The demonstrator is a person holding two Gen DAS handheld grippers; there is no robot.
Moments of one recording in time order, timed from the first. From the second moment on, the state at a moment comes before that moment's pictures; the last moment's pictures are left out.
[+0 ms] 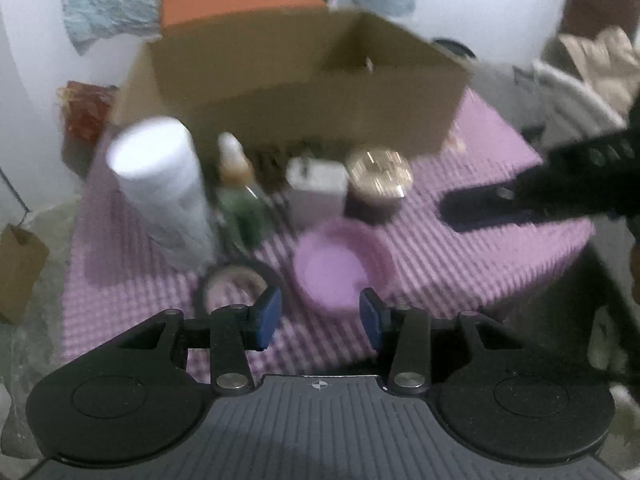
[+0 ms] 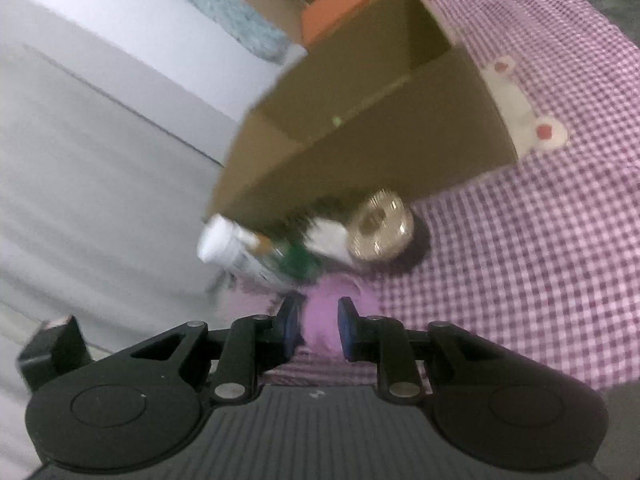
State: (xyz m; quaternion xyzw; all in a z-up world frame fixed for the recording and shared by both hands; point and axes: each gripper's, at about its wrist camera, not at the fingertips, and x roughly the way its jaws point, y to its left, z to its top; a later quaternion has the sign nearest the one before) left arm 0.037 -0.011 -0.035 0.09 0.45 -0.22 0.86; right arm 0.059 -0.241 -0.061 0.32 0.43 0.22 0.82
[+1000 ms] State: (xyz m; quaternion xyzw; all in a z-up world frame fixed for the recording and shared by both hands) left arm 0.048 -0.077 -0.080 0.16 0.43 -0.26 0.85; right arm 0.063 -0.223 -0.099 0.23 0.47 0.16 0.84
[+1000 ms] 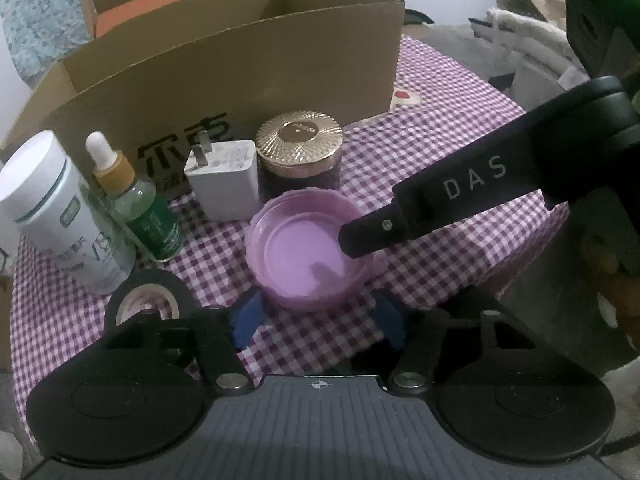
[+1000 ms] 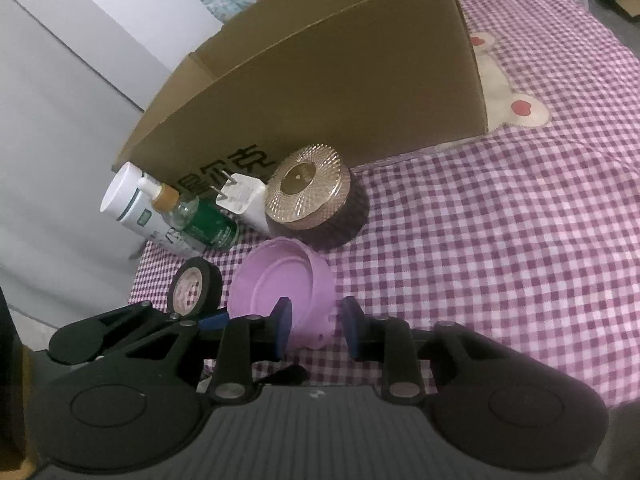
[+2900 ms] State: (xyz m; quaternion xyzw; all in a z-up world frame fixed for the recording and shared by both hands) left arm 0.241 -0.082 0.029 0.22 0.43 -0.15 0.86; right arm 0.297 -0.190 0.006 0.21 0.47 0.25 0.82
